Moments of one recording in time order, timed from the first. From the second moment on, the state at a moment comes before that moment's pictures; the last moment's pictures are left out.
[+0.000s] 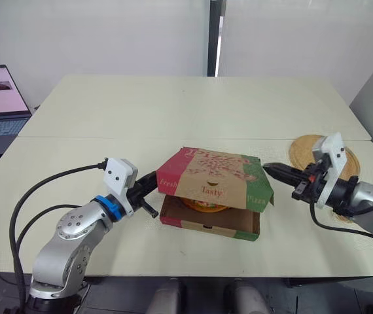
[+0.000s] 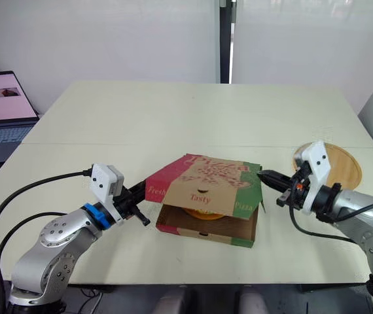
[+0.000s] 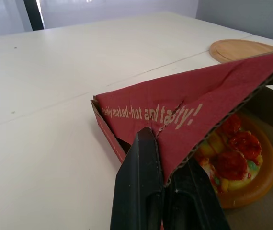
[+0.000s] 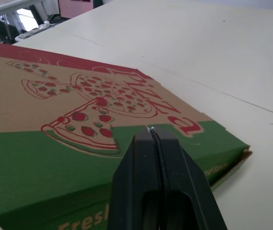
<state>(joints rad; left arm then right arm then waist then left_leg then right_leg) -0.04 0.52 0.12 -0.51 -0.49 0.52 -0.56 -0.20 -0.70 -0.29 -0.63 0.85 0.98 0.54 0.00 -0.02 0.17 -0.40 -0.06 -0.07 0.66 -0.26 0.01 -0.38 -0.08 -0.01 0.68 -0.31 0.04</state>
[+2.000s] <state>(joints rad) -0.20 0.97 0.11 -0.12 -0.61 0.63 -1.23 -0.12 -0.75 -0.12 -0.61 0.73 0.84 0.64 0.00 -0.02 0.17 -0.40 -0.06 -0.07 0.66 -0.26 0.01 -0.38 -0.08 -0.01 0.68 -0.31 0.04</state>
